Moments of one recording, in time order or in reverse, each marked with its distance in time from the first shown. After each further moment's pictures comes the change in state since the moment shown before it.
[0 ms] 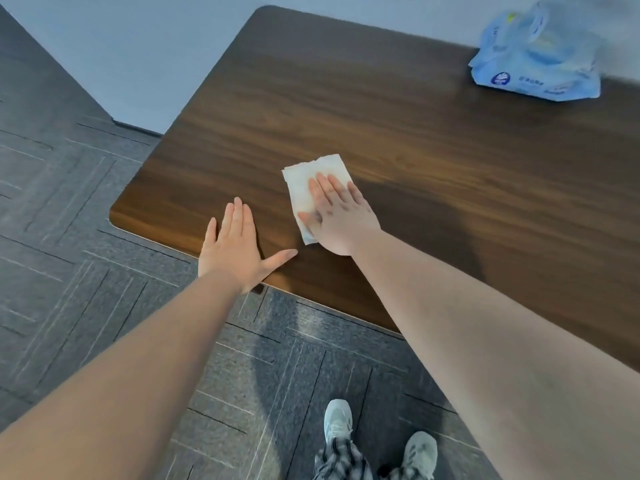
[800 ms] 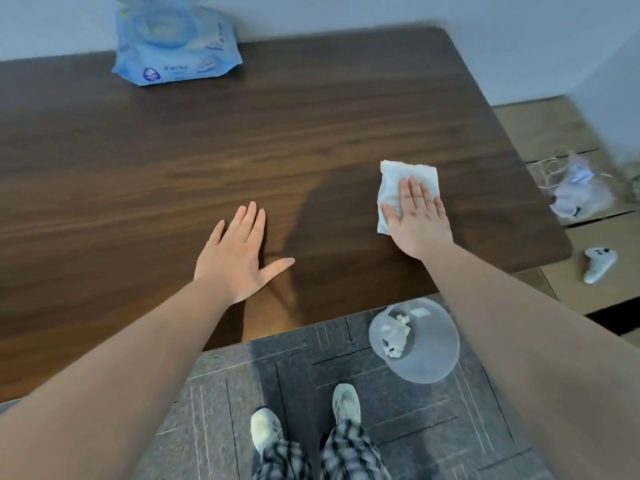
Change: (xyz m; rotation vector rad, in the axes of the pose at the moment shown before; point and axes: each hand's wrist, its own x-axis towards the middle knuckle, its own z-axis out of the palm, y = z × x) left_hand -0.064 0.377 -0.011 0.135 0.046 0.770; right_hand -0.378 0.368 0.029 0.198 0.103 1.005
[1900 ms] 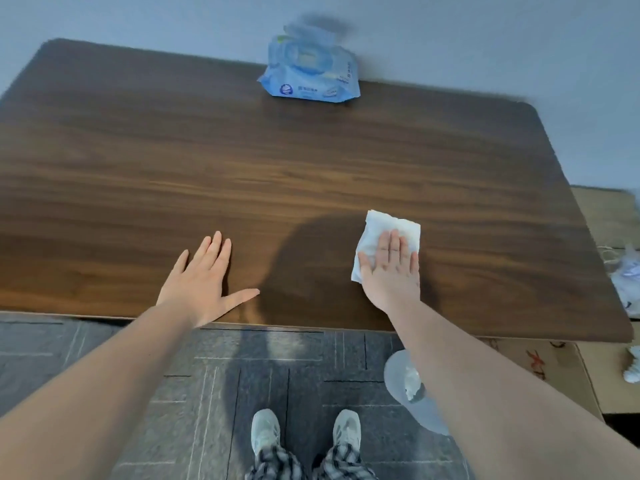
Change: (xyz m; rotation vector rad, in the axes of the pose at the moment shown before) left_hand -0.122 -0.134 0.024 -0.083 -0.122 -0.321; right_hand -0.074 -0.159 0.031 -0.053 -0.073 -0.142
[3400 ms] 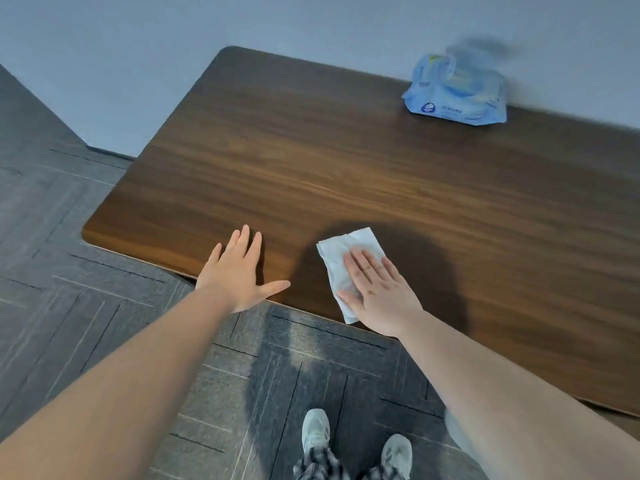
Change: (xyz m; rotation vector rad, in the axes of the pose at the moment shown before) left_hand -0.047 -0.140 -0.003 -0.113 -0.023 -0.238; right_hand -0.035 -0.184 0.024 -0.254 -0.100 -0.777
